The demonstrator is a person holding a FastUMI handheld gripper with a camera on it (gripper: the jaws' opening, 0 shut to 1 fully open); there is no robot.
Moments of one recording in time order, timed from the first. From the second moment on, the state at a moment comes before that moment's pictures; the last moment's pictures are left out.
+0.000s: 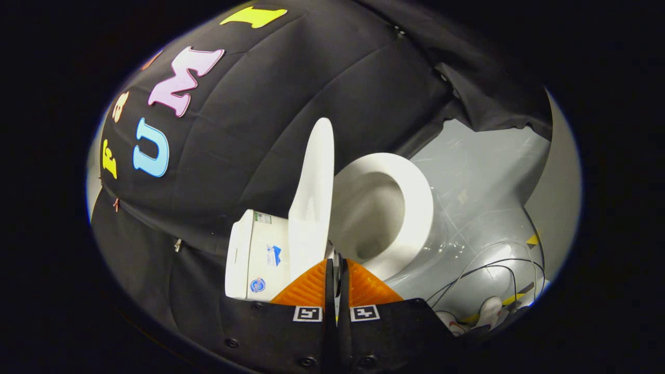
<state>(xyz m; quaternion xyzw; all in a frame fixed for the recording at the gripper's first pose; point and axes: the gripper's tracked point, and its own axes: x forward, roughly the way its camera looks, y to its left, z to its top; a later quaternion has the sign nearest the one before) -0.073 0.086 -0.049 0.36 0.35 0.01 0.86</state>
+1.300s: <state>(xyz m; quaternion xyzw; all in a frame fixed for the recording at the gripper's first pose) -0.062 0.222 0.044 0.19 0.35 0.01 0.92</state>
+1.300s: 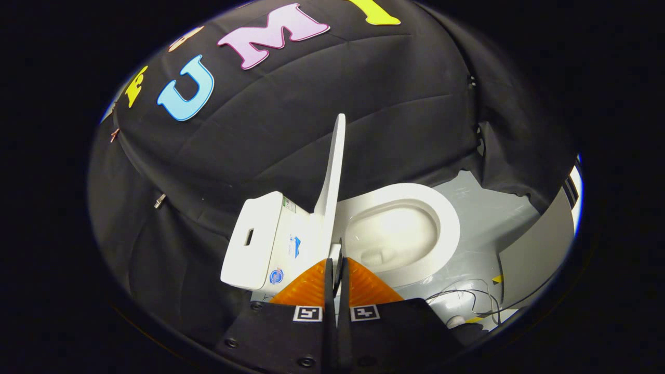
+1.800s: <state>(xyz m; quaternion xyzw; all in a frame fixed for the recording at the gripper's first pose) -0.057 0.267 0.061 0.15 0.34 0.00 0.93</state>
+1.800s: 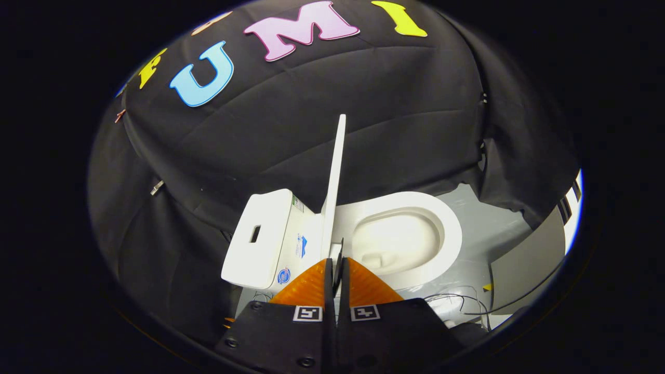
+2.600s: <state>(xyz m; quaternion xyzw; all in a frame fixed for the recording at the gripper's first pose) -0.052 0.319 0.073 0.09 0.34 -0.02 0.93</state>
